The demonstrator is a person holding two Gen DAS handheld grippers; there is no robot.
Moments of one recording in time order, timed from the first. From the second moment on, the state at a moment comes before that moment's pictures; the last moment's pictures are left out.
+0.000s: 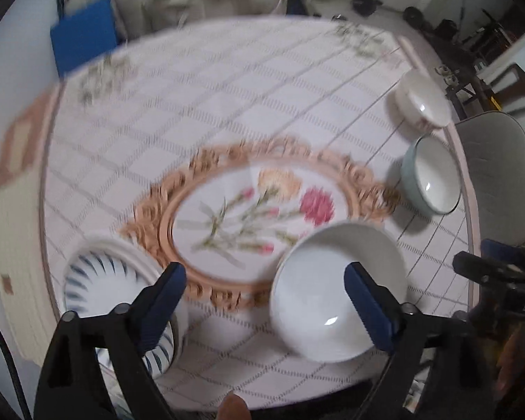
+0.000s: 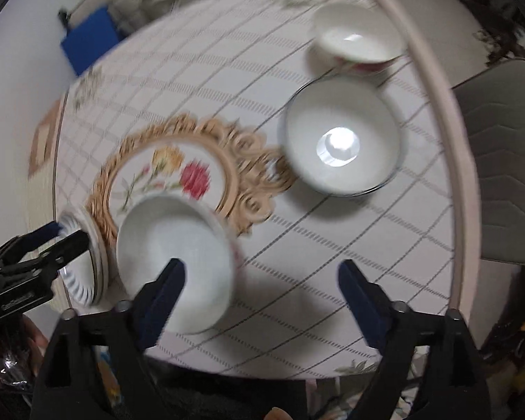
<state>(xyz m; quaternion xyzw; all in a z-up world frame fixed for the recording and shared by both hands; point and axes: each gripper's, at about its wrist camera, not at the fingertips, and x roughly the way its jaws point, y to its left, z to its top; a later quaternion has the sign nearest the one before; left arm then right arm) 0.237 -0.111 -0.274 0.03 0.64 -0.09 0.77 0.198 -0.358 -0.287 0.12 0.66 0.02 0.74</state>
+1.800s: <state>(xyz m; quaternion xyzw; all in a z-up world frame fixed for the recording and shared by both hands) 0.367 -0.312 -0.399 0.06 0.76 -0.14 0.63 0.314 -0.475 -0.387 0.14 0.72 0.02 0.68</state>
